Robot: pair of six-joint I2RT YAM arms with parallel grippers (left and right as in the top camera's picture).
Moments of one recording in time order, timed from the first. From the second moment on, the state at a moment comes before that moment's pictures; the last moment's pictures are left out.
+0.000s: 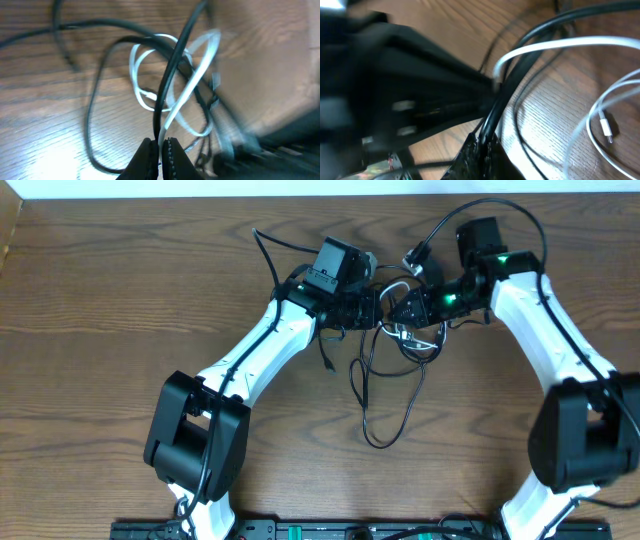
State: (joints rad) left arm -0.51 1.91 1.45 -0.50 0.43 -0.48; right arm 0.17 1.87 1.51 -0.90 -0.79 -0.11
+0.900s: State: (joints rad) left arm -0.31 1.49 1.45 -0.47 0.33 -0.47; right arm 0.17 1.85 1.51 -0.96 -0.38 0.03
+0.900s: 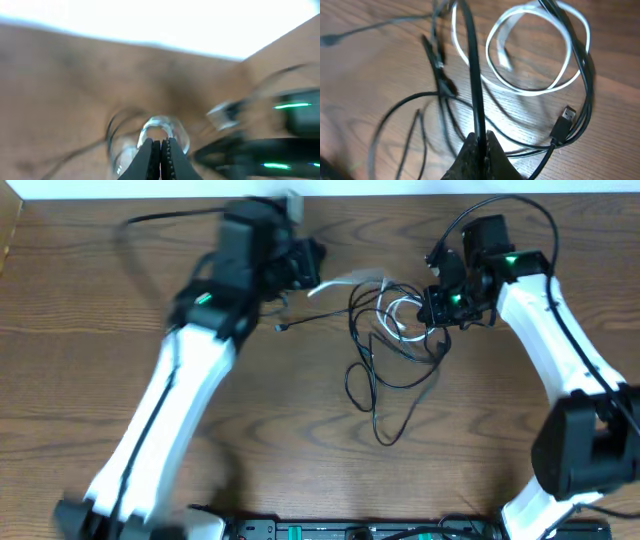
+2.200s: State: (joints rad) left arm -0.32 1.61 1.45 -0.60 0.36 -0.46; right arm 0.11 1.88 1.69 -1.01 -0.41 0.05
